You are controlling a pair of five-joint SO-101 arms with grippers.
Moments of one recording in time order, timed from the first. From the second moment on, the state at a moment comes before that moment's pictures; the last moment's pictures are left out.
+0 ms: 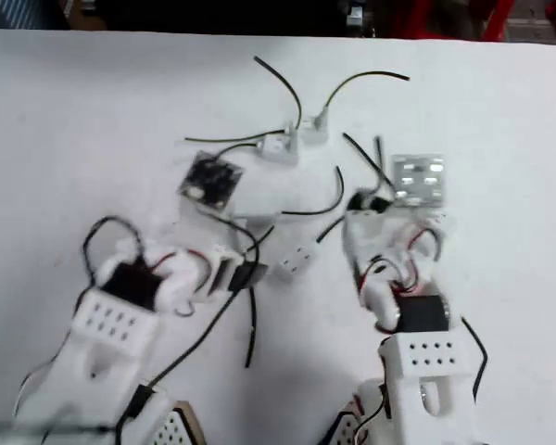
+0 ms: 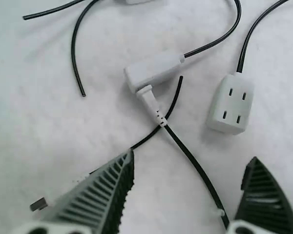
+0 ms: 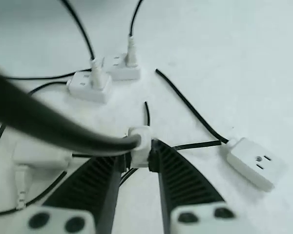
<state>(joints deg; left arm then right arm) 16.9 -46.1 54.2 59.3 -3.9 -3.4 -60.1 66.3 33.1 -4.0</state>
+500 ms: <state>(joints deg) 25.7 -4.6 37.9 49.9 -1.0 3.2 -59.7 67.7 32.1 -8.5</state>
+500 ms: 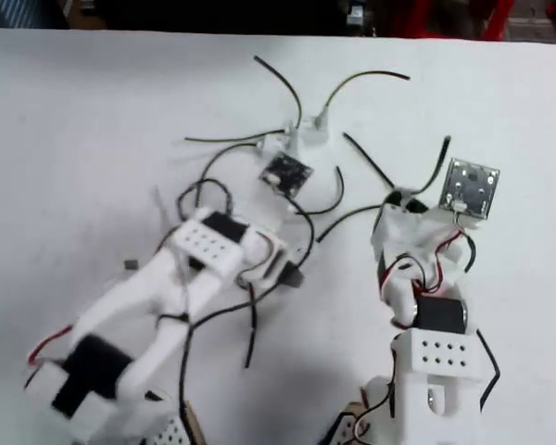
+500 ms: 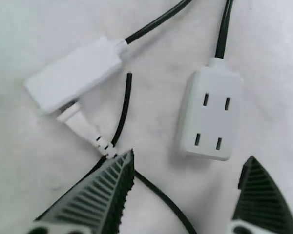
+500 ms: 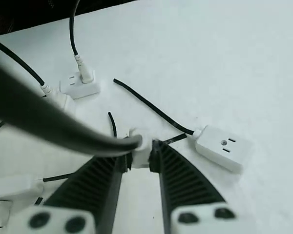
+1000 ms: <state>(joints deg) 19.9 6.2 27.2 51.6 -0.6 3.1 -59.7 67.7 32.1 -8.5</state>
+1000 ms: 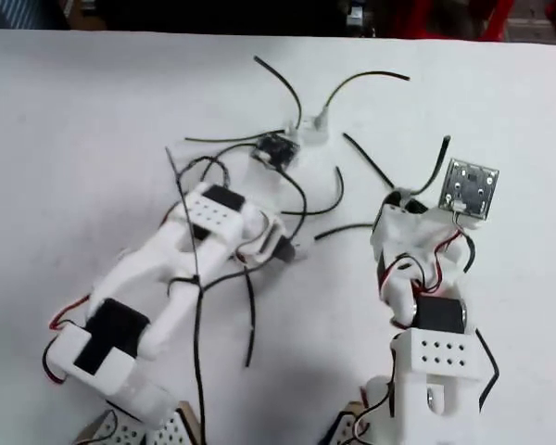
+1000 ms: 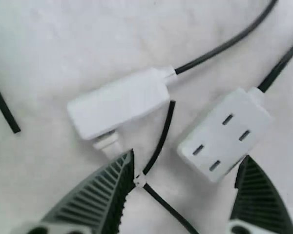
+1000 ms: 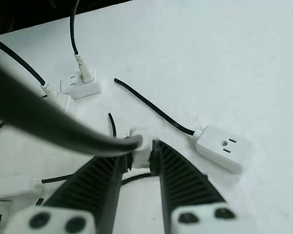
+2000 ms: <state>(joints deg) -13.6 -18.0 34.5 64.5 -3.3 -26.7 -40.9 57.1 42.0 -7.7</state>
